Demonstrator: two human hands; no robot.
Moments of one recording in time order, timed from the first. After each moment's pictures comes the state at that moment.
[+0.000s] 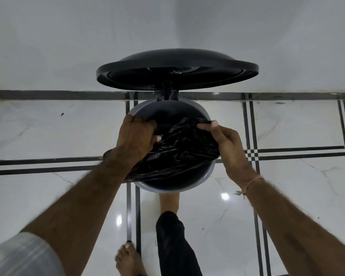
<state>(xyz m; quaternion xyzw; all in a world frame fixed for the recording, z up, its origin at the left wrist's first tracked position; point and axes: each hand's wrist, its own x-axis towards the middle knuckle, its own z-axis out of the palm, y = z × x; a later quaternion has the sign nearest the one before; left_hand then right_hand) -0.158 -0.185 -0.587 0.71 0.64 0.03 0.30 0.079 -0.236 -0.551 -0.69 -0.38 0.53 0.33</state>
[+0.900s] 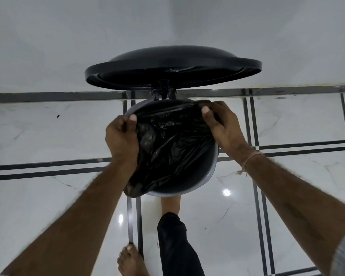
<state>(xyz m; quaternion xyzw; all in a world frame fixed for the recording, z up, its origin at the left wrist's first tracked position) -0.159 -0.196 -0.600 0.31 0.77 0.38 0.41 0.089 -0.185 -0.571 -0.68 -0.60 0.35 0.24</state>
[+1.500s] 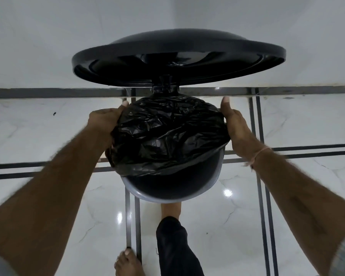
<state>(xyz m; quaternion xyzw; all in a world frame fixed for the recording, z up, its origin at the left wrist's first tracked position) -0.201 -0.138 -0.610 0.18 0.75 0.29 0.56 0.107 -0.164 -0.600 -0.74 -0.33 0.54 0.24</state>
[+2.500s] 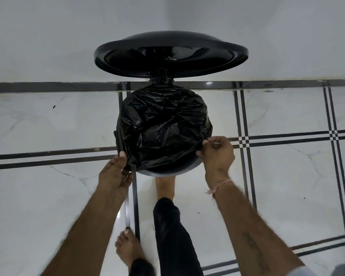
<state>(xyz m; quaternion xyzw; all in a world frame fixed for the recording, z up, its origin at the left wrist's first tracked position) -0.186 -0.307 -0.577 -0.10 0.66 0.37 0.65 0.048 -0.291 -0.578 -0.86 -0.16 0.32 0.35</state>
